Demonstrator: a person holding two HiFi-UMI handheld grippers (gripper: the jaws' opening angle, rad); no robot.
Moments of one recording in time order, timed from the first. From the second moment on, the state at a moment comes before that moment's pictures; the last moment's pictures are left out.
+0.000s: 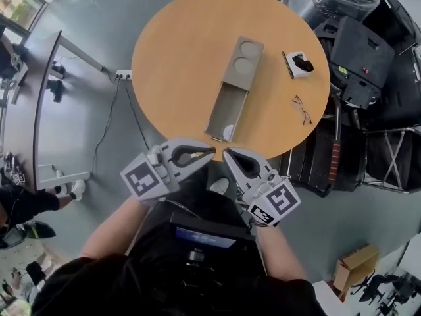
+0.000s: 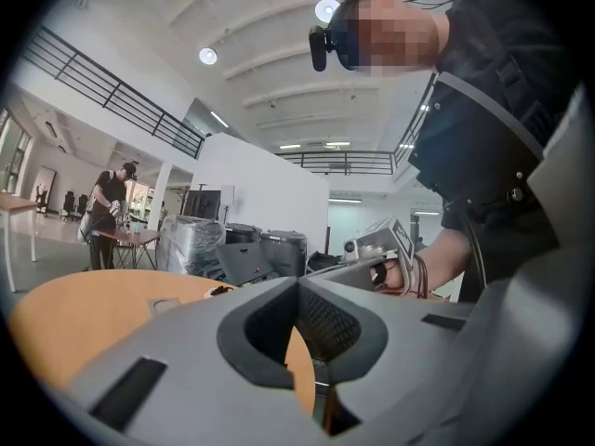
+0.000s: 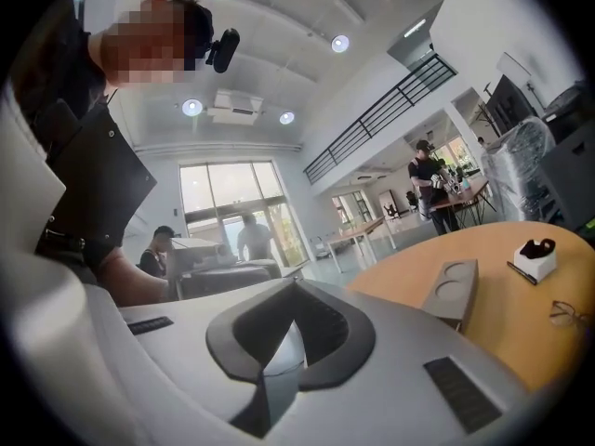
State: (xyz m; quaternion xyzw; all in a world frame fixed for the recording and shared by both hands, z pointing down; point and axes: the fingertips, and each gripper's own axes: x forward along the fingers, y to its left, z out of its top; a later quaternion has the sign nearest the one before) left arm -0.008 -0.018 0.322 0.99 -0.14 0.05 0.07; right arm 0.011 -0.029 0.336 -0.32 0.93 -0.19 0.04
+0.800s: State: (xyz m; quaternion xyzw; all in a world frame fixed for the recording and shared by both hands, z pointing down) left arm -0.038 -0.070 0.508 0.97 -0.17 0.09 0.15; right arm -0.032 -0.070 0.560 -0.33 0.88 -0.33 0.00
